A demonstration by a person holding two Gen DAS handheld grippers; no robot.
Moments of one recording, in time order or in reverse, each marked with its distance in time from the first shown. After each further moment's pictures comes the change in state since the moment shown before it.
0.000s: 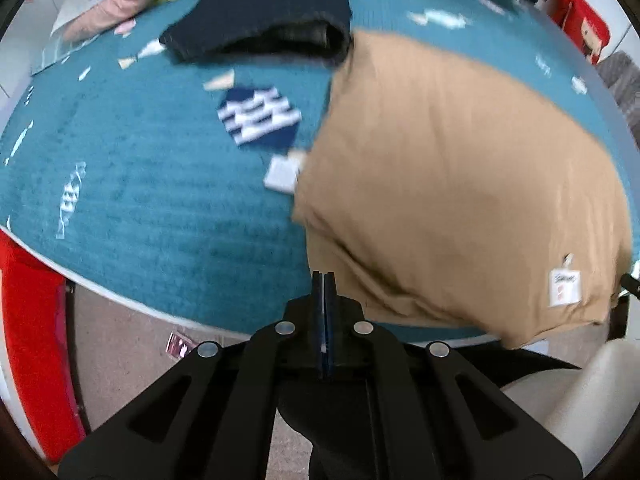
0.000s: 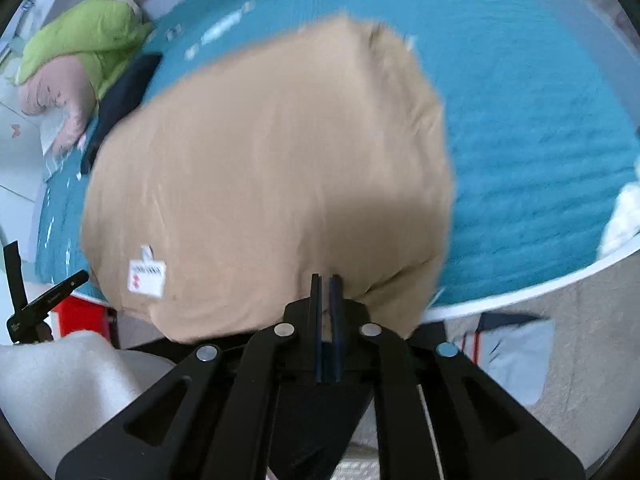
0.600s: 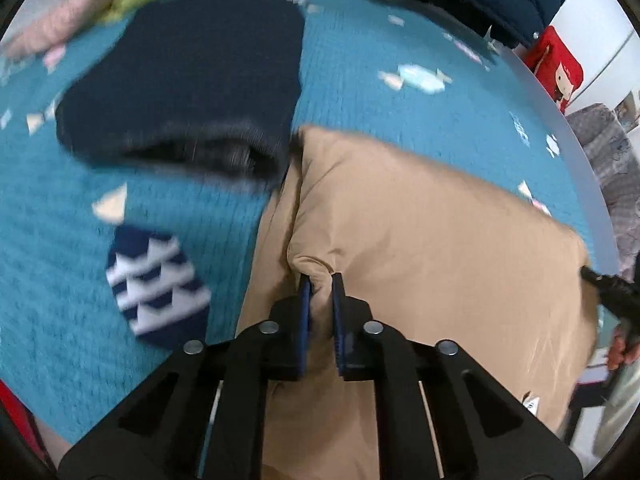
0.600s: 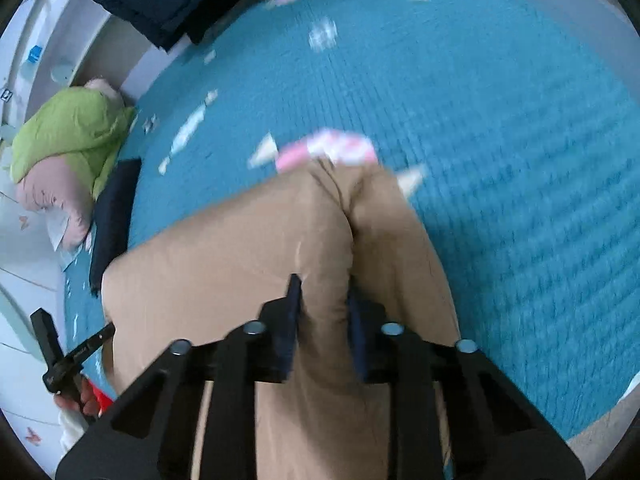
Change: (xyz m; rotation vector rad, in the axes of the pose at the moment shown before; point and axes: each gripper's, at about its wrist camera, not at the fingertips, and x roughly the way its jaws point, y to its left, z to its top) left arm 0.061 -0.025 0.144 -0.012 -0.113 -0.200; right arm 0.058 -0.019 0.145 0.139 -0.136 0.060
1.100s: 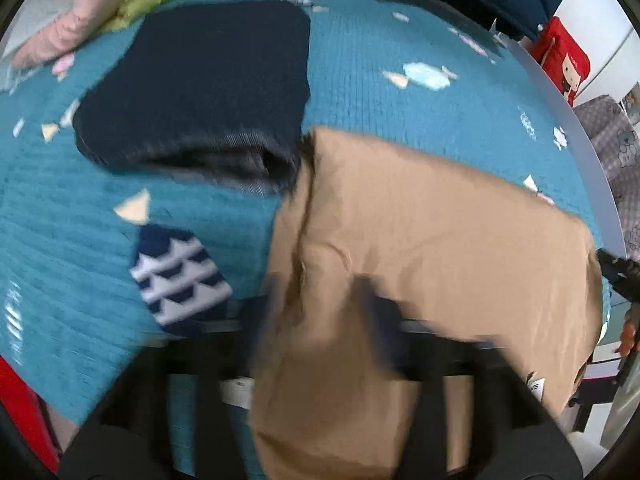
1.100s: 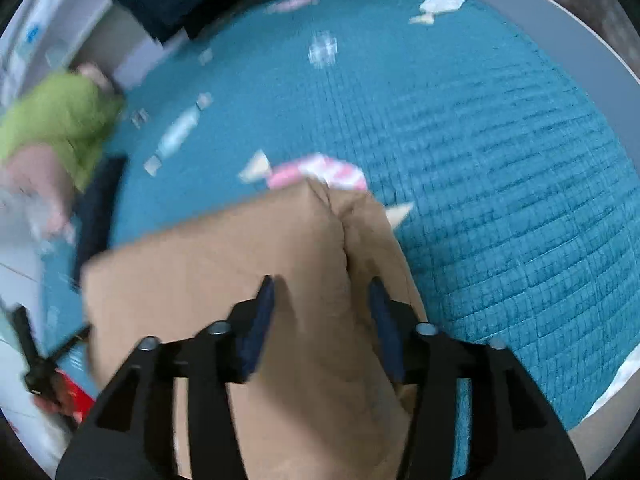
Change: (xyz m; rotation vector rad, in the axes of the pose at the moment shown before) left arm -0.020 0.001 0.002 0.017 0.028 0.045; right arm -0.015 0.000 0.016 -0.020 -0.004 -0.049
